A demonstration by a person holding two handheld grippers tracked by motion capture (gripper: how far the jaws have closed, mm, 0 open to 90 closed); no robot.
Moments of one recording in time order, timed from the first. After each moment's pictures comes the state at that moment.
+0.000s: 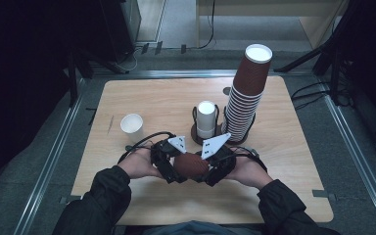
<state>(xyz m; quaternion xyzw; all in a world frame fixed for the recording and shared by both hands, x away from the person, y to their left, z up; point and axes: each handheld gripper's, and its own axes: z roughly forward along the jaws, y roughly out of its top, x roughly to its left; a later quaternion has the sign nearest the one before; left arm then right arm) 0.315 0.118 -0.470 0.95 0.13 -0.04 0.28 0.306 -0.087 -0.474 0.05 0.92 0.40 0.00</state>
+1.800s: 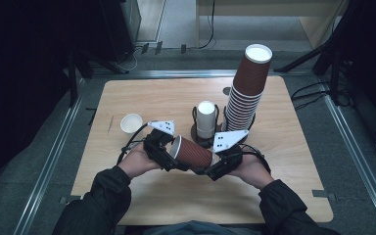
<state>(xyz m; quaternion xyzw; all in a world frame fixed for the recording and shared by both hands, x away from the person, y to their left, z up) 0.323 0.138 -0.448 0.87 0.19 -0.09 0.44 0.309 -0.105 -0.464 0.06 0.86 0.51 0.02</state>
